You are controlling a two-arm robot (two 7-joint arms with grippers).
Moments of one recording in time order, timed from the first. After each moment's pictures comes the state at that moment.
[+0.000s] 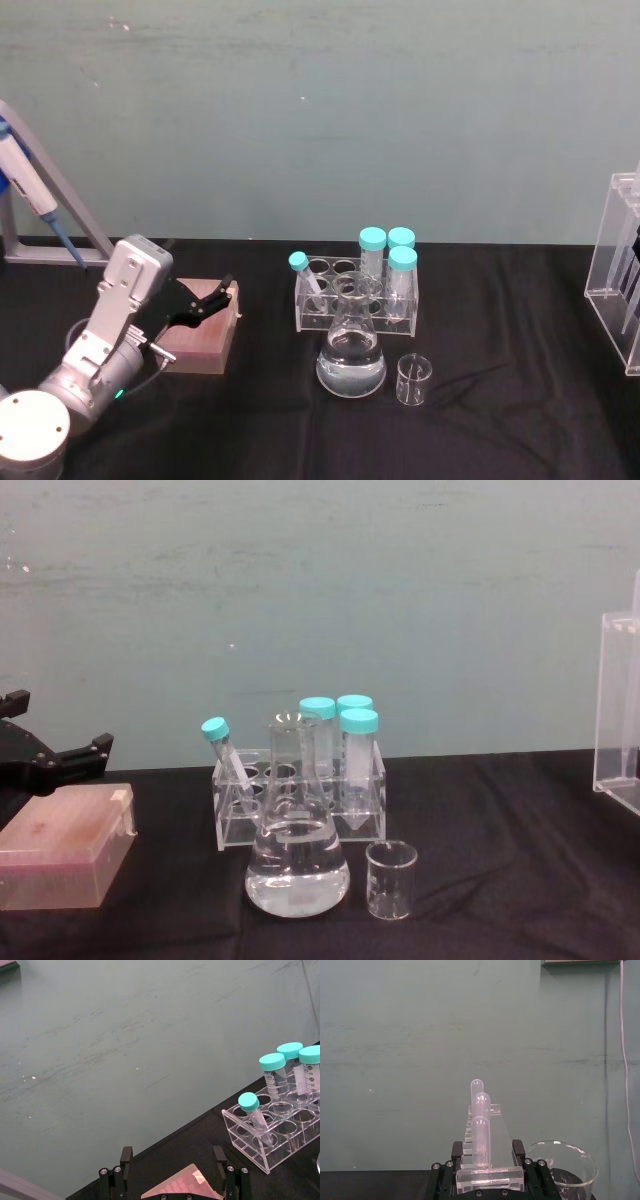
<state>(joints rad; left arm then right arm) -0.20 0.60 0.45 -1.41 -0.25 -0.12 0.03 0.23 0.15 0.07 -1.35 0.13 -0.10 0.14</state>
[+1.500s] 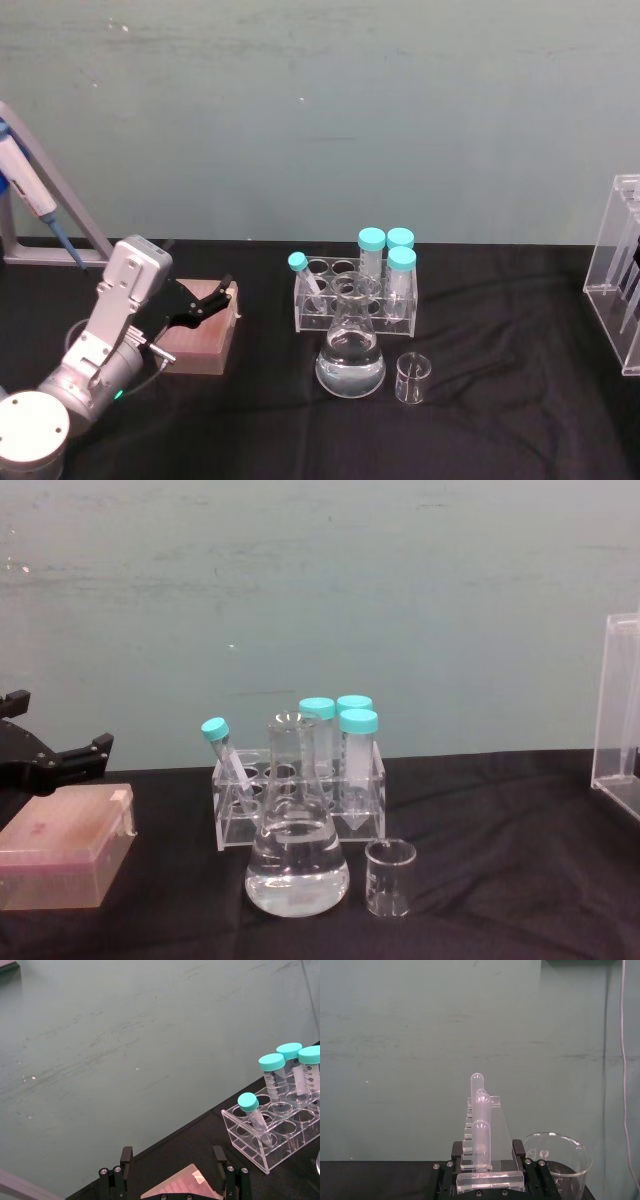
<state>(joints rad) -0.20 0.60 0.45 -1.41 -0.25 -0.12 0.03 0.22 0.16 0.07 -1.33 0.13 -0.09 0.14</state>
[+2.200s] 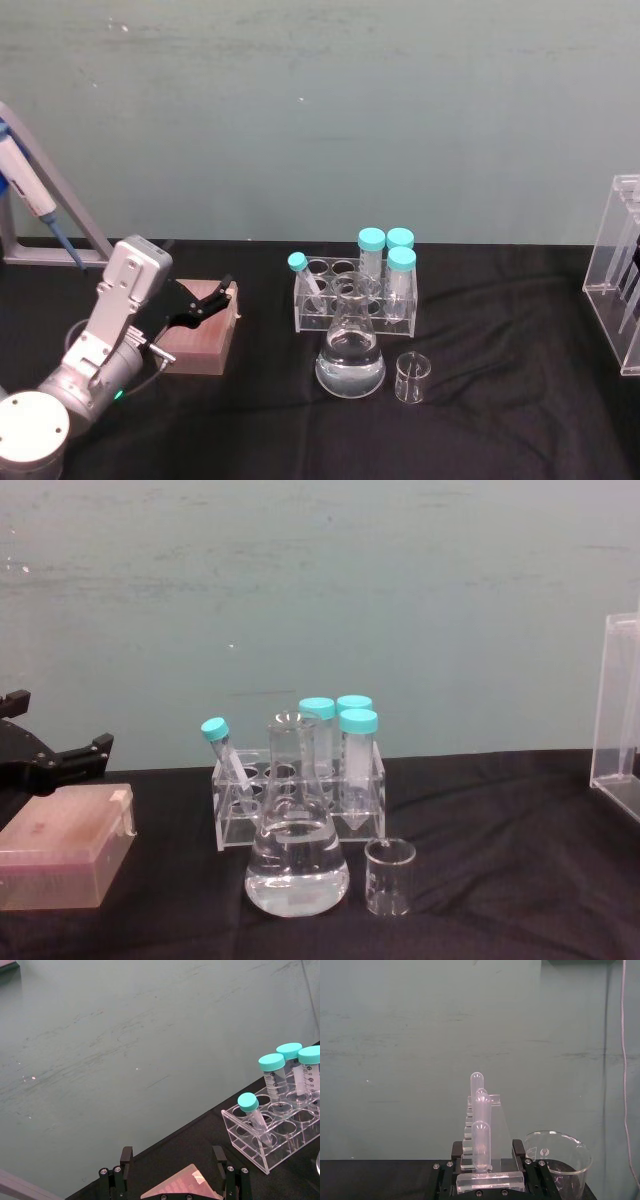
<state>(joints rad) -0.20 0.60 0.45 -1.41 -0.25 -0.12 0.03 0.22 0.16 0.07 -1.34 0.13 -0.08 0.14</state>
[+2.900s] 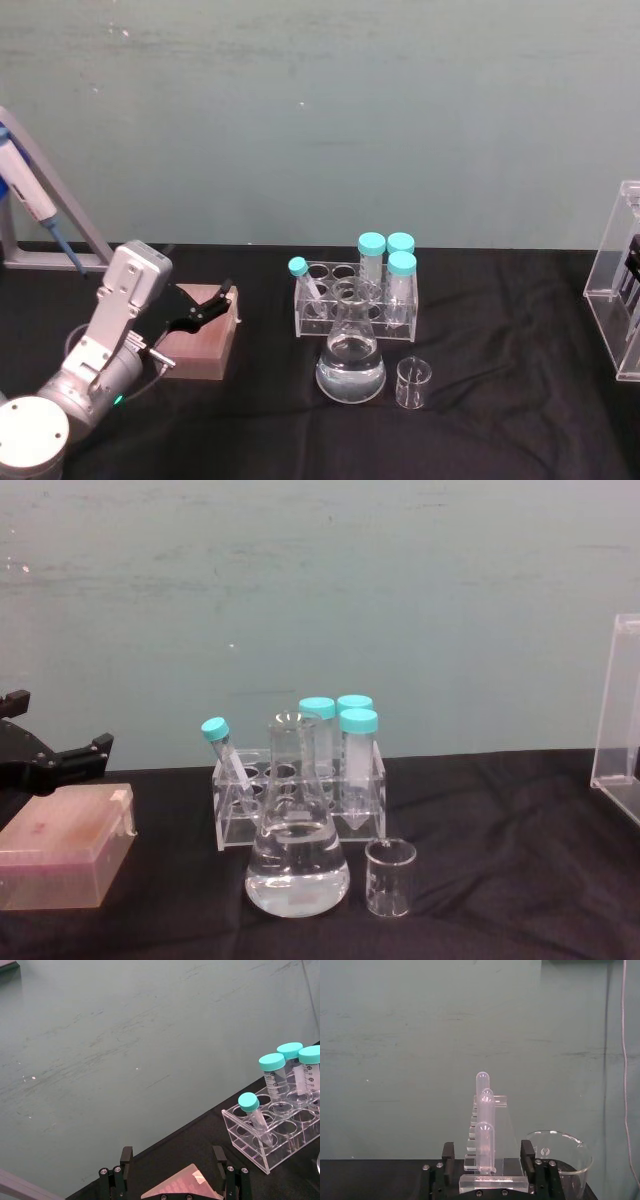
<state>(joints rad) -0.20 0.60 0.45 -1.41 -0.25 -0.12 0.03 0.22 0.16 0.07 -1.34 0.13 -0.08 0.14</state>
